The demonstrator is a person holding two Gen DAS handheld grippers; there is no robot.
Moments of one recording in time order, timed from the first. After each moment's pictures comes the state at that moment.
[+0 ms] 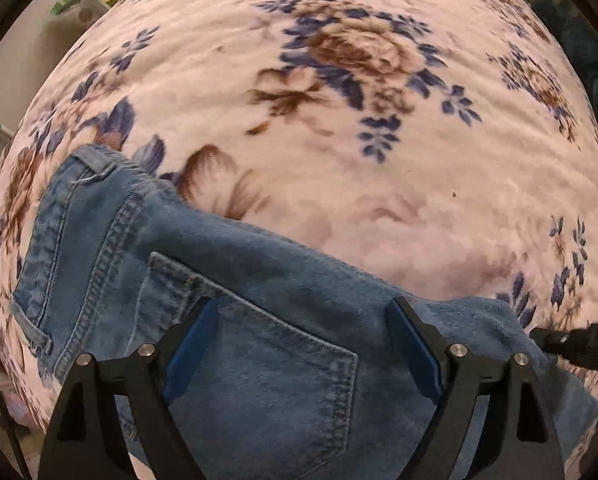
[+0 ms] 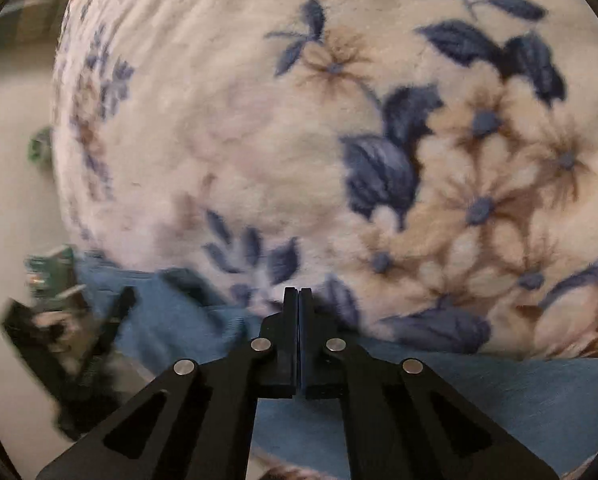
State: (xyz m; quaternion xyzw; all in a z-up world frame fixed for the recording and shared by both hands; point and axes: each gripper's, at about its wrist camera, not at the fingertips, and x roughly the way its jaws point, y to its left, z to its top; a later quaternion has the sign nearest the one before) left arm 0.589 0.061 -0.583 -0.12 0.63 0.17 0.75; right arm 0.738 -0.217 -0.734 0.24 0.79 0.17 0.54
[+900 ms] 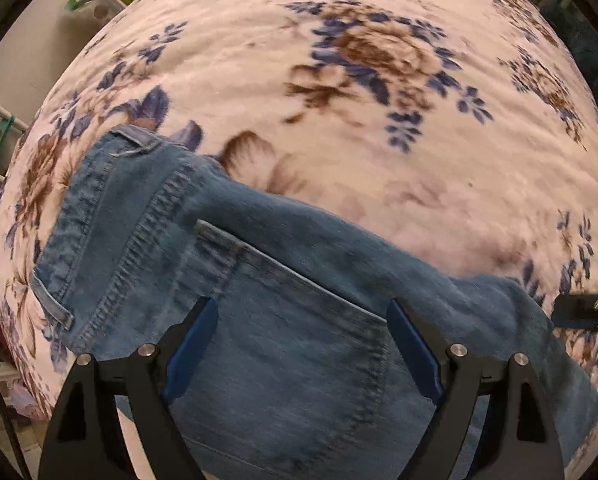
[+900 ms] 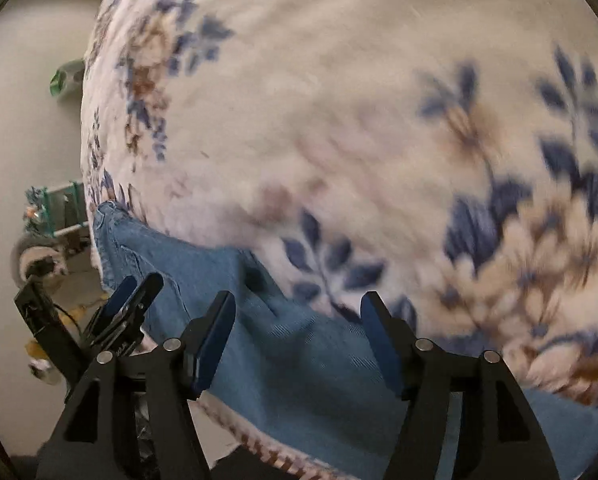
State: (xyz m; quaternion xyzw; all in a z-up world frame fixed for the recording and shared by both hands) left arm 0.570 0.072 -0.576 -0.12 0.63 0.18 0.74; right arm 0.762 -0.192 -0.705 0.15 0.80 0.25 0.53
